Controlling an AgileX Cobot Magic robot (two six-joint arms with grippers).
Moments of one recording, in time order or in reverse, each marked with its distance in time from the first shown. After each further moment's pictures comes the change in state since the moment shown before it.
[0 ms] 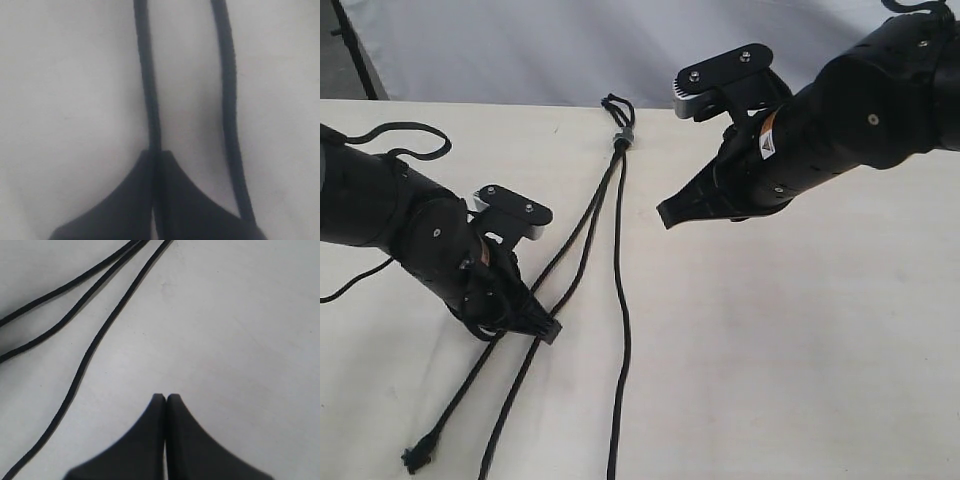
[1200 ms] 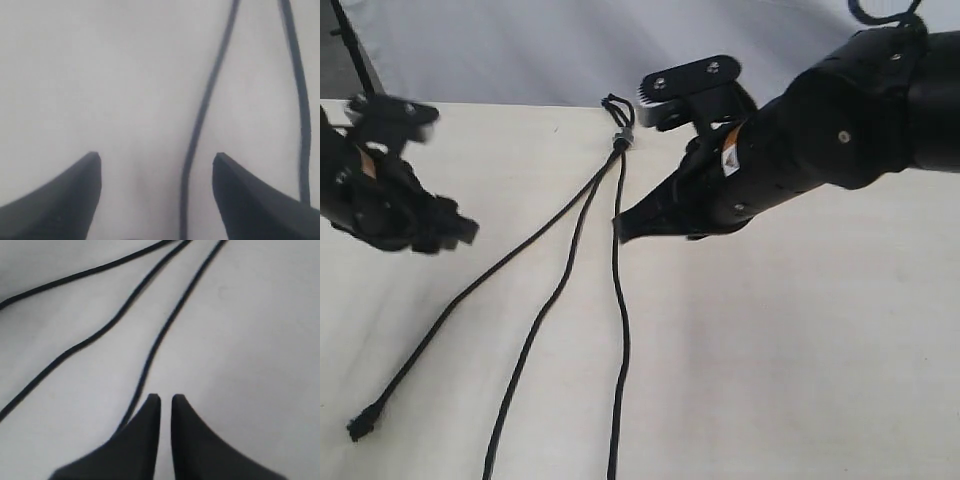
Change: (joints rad) left arm 0.278 -0.324 -0.005 0.087 0.075 -0.080; right arm 0.117 0.007 0.000 0.071 -0.026 0.048
